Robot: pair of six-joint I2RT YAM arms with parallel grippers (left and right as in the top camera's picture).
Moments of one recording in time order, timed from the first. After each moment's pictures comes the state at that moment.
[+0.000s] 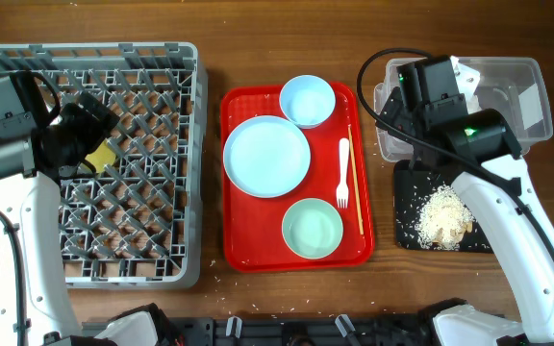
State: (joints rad) left arm 0.31 1.36 1.27 -0.93 0.13 -0.58; right arm 0.30 1.40 1.34 -1.01 0.41 0.67
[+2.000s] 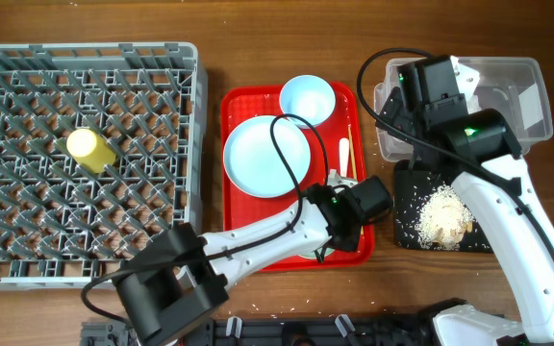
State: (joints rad) left arm -1.08 1.86 1.27 -0.78 -0.02 -0.82; right arm 0.30 1.40 1.34 -1.01 0.40 0.67
